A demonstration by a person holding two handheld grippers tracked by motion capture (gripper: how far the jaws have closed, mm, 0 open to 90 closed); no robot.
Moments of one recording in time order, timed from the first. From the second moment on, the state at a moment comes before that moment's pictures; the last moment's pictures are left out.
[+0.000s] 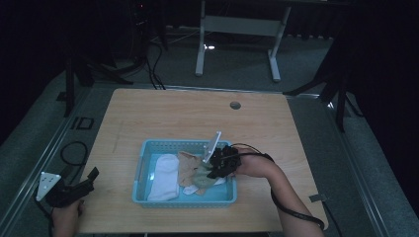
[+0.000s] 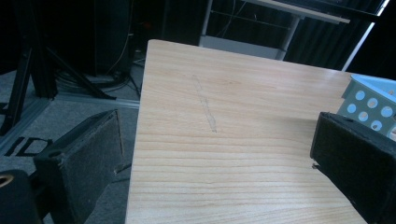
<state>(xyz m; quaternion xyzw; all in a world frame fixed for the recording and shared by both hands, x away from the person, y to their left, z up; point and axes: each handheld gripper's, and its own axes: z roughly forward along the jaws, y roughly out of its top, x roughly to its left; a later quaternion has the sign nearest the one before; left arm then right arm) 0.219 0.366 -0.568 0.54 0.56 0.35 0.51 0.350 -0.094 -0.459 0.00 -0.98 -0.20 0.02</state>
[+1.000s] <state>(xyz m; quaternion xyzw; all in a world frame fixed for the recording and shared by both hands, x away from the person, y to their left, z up) 0.219 0.366 -0.568 0.54 0.57 0.35 0.51 0.349 -0.134 -0.380 -0.01 -0.97 -0.25 -0.03</state>
